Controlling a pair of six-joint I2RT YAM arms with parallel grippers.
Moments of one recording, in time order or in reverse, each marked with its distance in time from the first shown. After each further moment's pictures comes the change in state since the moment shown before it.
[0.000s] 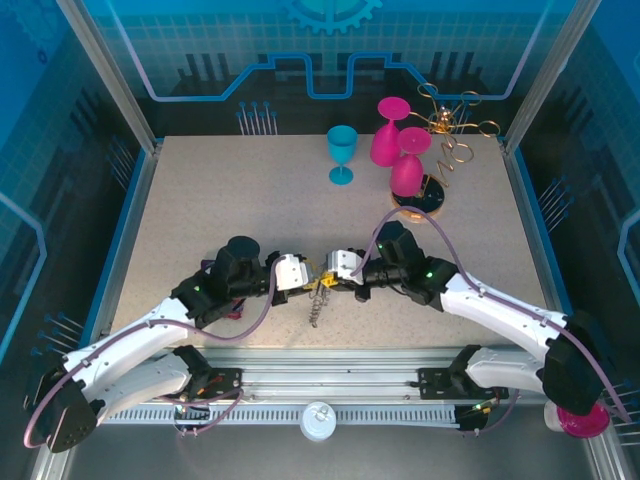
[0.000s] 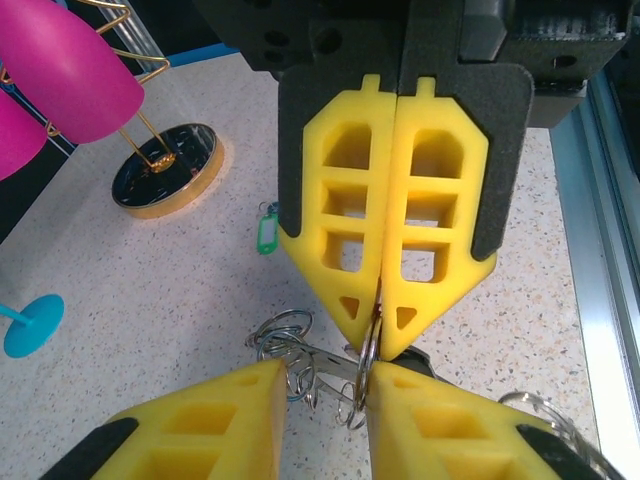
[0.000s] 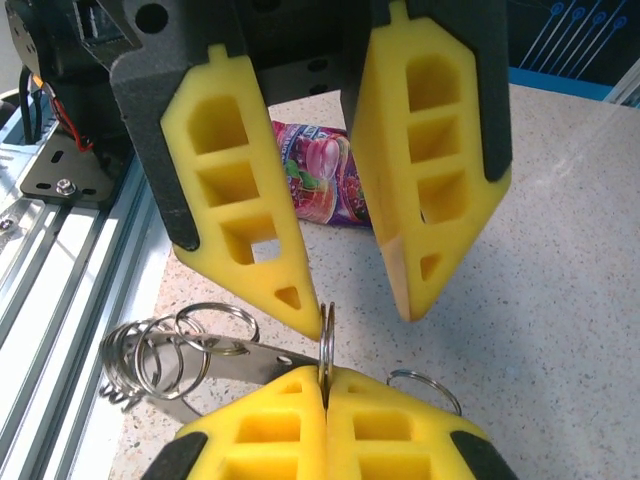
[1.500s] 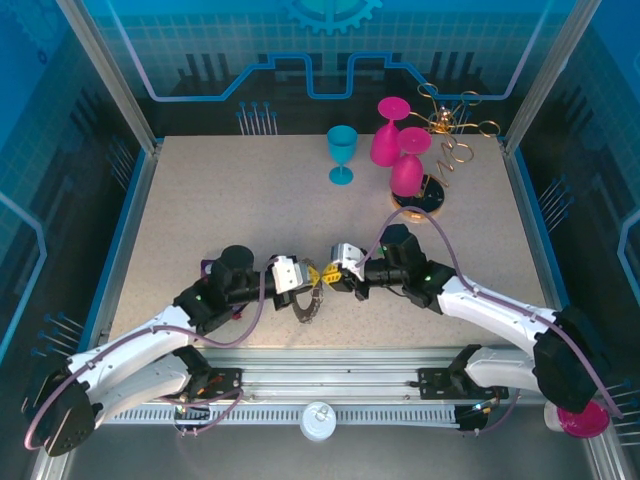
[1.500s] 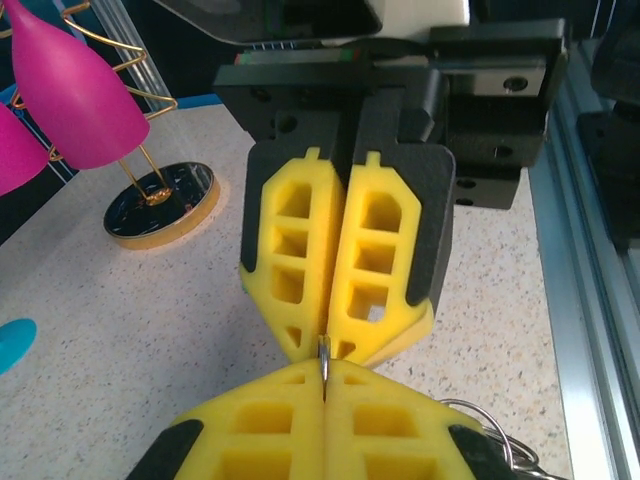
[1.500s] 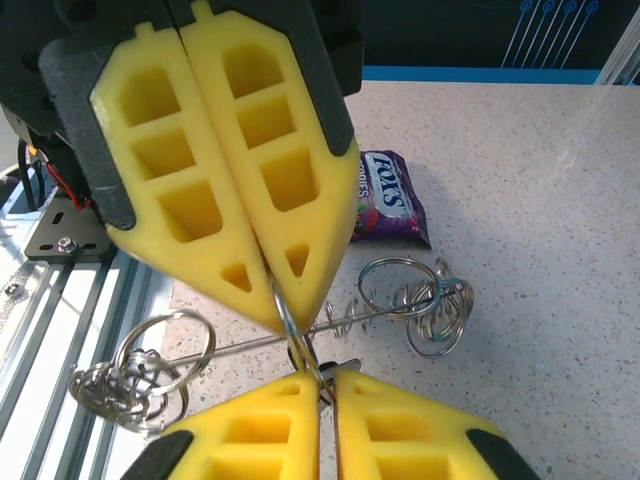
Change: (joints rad) left arm -0.003 -0.028 -0.134 0.265 0.059 -0.159; right arm -0.047 0.021 -0.110 0.229 -0.070 0.207
